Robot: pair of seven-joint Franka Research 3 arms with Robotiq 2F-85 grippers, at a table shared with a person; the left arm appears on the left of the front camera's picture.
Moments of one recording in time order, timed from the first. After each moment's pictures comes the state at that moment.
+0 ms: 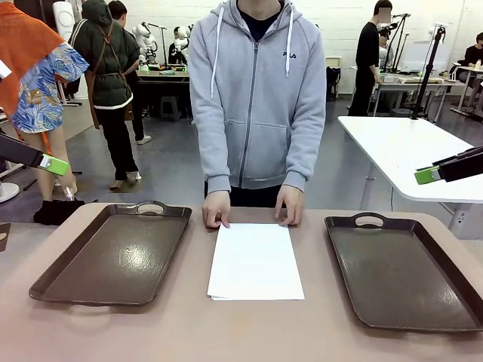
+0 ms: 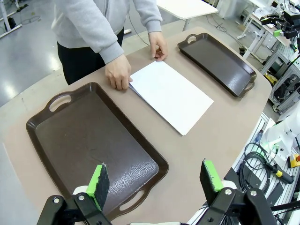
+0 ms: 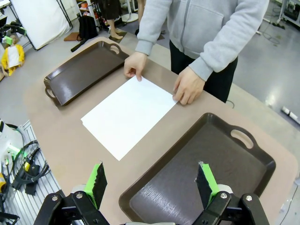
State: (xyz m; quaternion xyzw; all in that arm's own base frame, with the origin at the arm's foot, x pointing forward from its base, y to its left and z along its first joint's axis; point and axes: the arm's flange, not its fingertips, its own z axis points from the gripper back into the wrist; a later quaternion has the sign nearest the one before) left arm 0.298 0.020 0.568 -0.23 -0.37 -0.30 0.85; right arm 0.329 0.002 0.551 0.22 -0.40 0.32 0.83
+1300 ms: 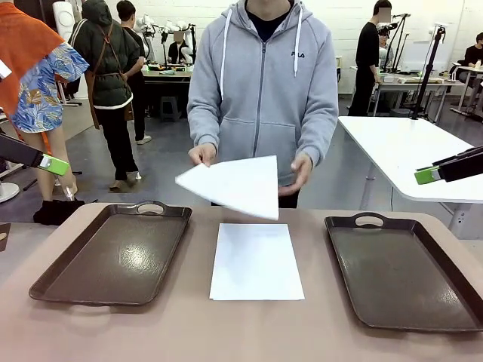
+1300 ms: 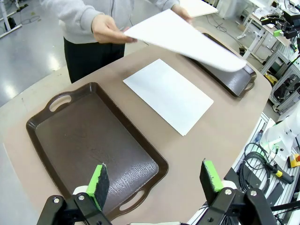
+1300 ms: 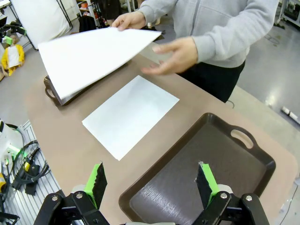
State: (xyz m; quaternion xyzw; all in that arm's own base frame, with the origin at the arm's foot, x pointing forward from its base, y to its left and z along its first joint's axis) left arm 0.298 0.020 0.568 -0.23 -0.37 -0.29 0.85; right arm 0.329 0.002 0.551 0.22 -0.40 0.32 0.83
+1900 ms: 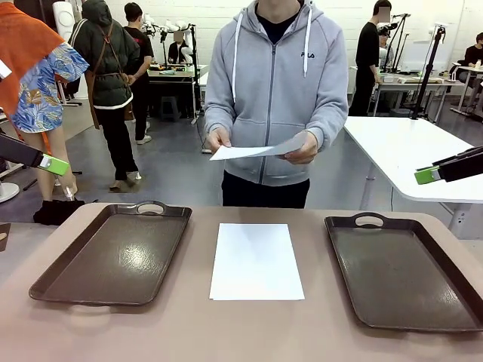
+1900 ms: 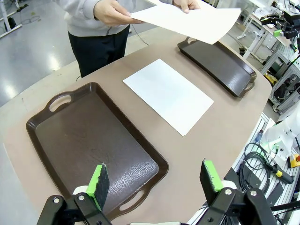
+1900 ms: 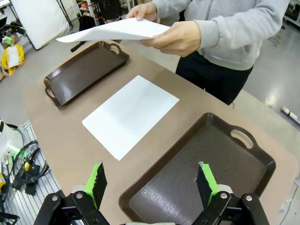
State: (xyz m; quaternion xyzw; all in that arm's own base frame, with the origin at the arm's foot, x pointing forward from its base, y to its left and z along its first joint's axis) left arm 0.298 0.020 0.568 -0.23 -0.37 -0.29 0.85; right arm 0.329 0.002 0.551 0.22 -0.40 0.32 0.83
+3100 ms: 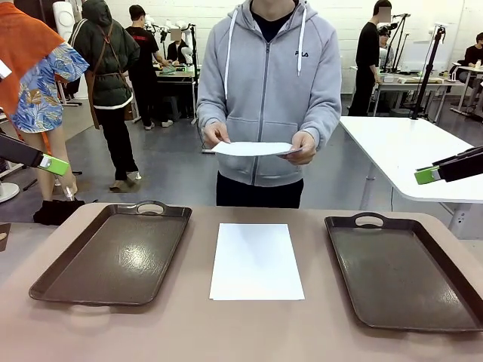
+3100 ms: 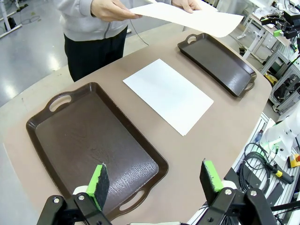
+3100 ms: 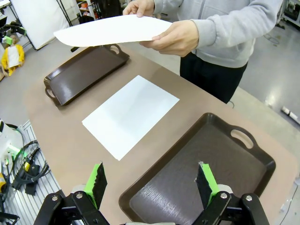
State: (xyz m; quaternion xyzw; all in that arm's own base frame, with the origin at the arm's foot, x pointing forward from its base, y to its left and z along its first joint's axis) left arm 0.298 0.020 0.568 -0.23 -0.37 -0.29 0.85; right arm 0.329 0.002 0.551 0.22 -0.40 0.32 0.83
